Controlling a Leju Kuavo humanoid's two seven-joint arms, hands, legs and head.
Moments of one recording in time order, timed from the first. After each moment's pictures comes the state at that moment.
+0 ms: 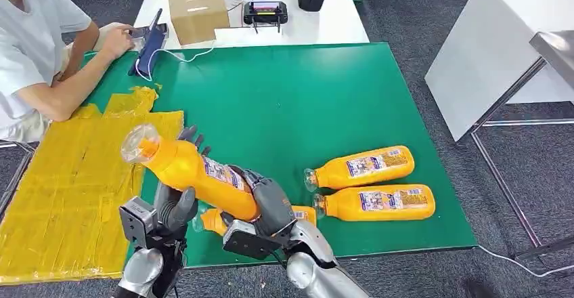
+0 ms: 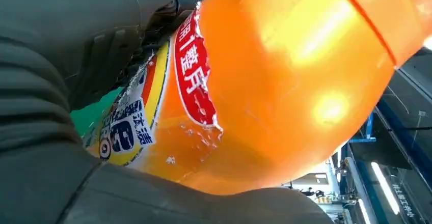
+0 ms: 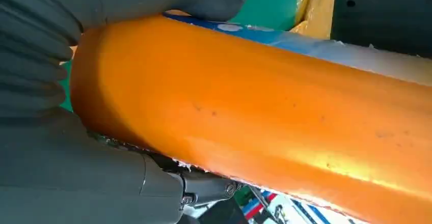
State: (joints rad) left arm -0.08 -0.06 -0.34 -1.50 -0.05 0.05 -0.47; right arm -0.28 0.19 0.72 -1.05 0.58 -0.31 -0.28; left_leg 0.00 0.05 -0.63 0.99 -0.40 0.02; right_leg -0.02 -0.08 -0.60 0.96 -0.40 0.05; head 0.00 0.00
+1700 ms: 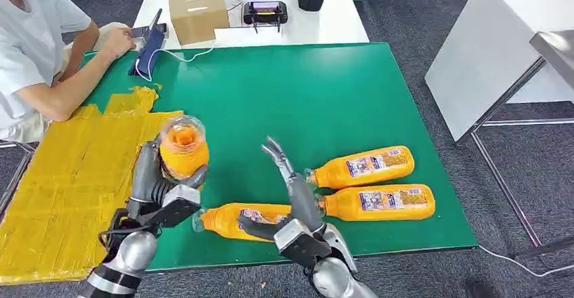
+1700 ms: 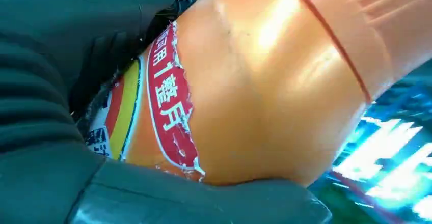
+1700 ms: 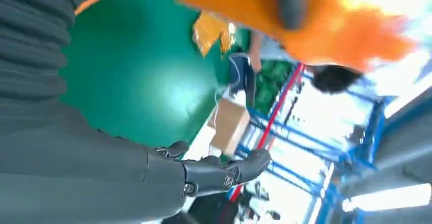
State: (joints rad) left arm -0.21 0.05 -0.31 -1.49 -0.90 0.46 -0.21; right arm -0.09 0.10 0.62 -1.49 0.33 -0.26 -0.40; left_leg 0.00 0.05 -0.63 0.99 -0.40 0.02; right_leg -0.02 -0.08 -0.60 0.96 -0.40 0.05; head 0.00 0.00
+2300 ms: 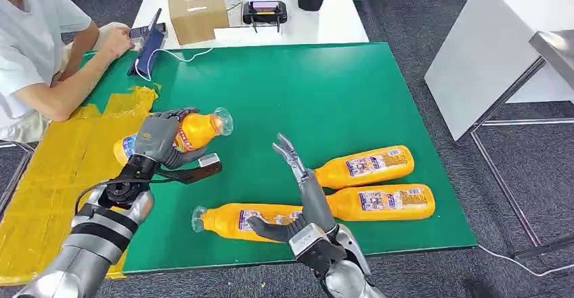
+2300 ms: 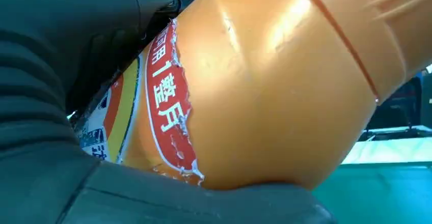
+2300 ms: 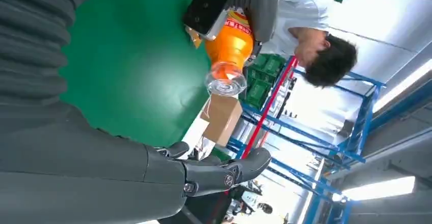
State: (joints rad) left arm -0.54 0.13 -0.38 -1.04 -1.45 0.38 0.05; right arm -0.06 0.08 0.58 -1.57 0.32 -0.18 -0.38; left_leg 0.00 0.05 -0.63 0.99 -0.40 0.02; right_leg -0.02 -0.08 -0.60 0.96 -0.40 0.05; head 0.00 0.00
